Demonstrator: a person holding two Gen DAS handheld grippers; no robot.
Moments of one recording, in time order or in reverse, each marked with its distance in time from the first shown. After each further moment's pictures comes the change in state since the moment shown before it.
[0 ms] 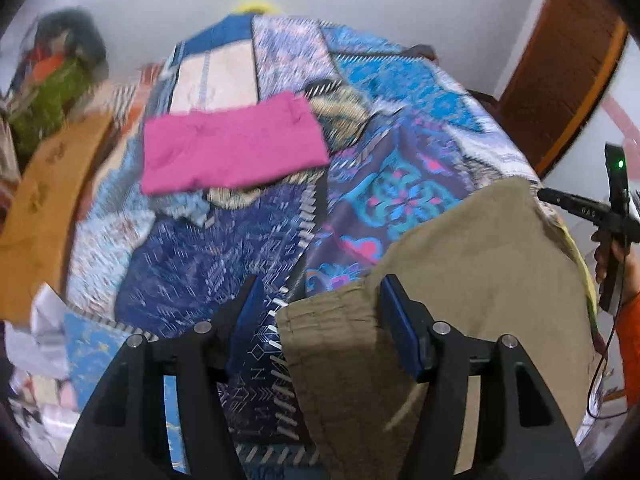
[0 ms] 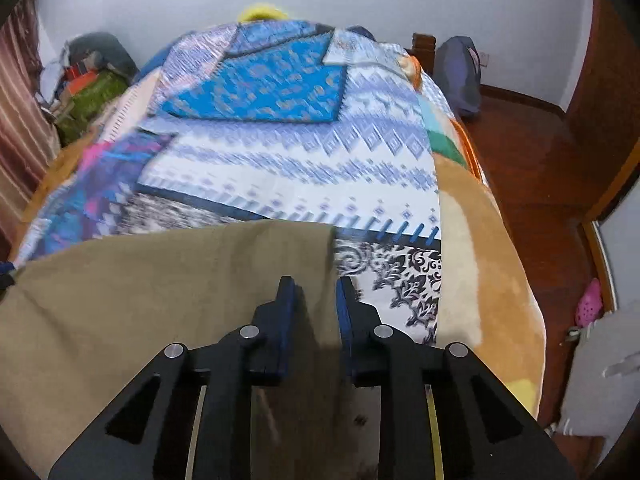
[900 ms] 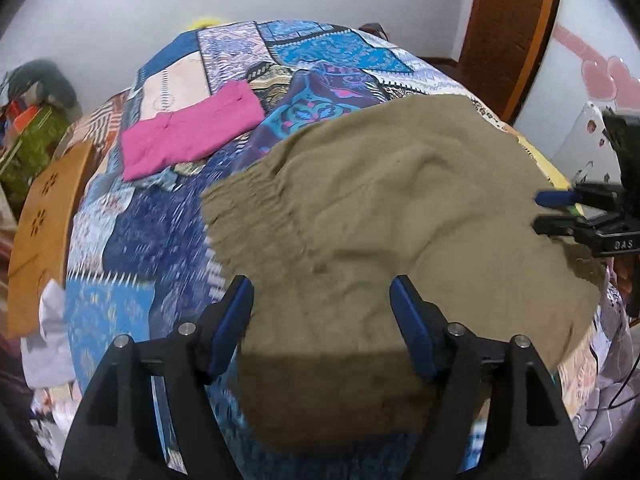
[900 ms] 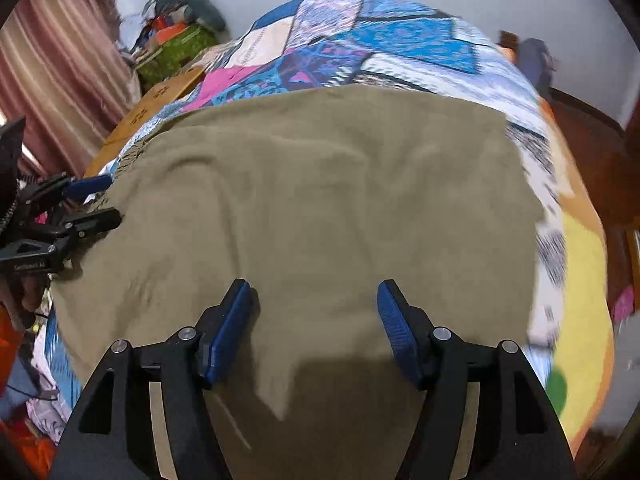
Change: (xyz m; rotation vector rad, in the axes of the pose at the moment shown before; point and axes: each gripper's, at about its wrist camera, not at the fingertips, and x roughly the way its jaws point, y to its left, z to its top) left arm -0.036 -0.050 -0.093 0.178 0.010 -0.015; right arm -0.060 0.100 -0.129 -0.116 0.106 0.159
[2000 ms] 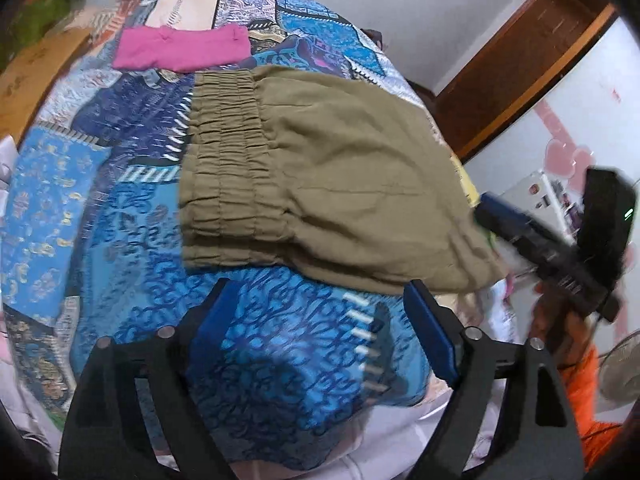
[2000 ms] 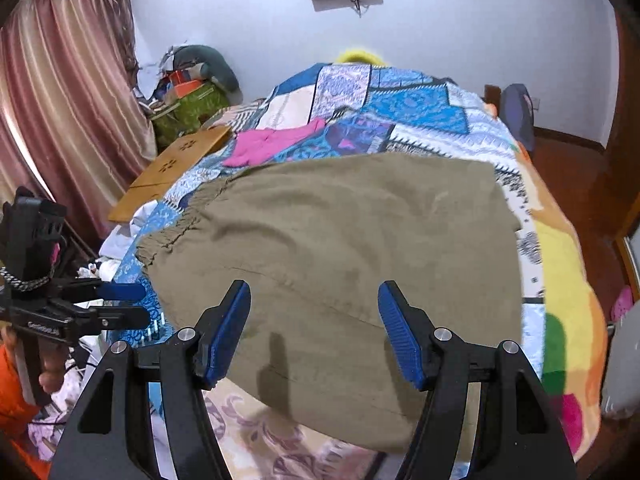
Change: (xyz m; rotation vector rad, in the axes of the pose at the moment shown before) left arm -0.042 -0.007 -0.053 -0.345 0.059 -0.319; right arm -0.032 0.066 -0.008 -0.015 -0.217 -0.014
